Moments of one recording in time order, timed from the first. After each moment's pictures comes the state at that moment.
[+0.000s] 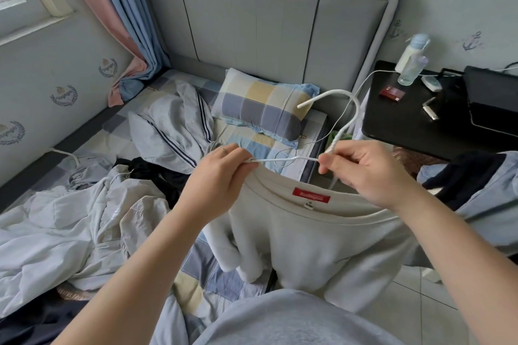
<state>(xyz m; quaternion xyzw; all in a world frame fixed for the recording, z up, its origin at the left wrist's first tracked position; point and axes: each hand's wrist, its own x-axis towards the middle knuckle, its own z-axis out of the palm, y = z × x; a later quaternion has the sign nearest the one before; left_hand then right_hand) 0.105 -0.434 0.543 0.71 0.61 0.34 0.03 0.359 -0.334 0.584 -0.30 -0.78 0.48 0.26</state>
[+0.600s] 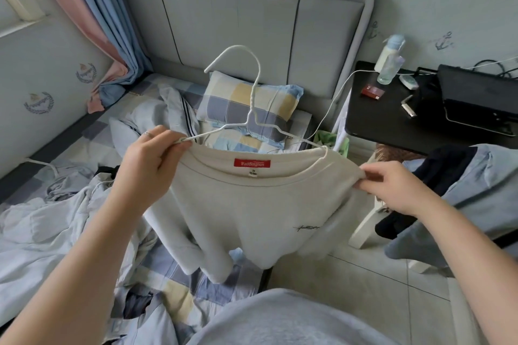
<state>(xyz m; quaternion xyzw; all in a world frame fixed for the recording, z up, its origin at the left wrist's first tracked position) 0.038 -0.438 0.549 0.65 0.65 0.40 -0.03 0.451 -0.295 0.527 -0.48 -0.77 0.39 0.16</state>
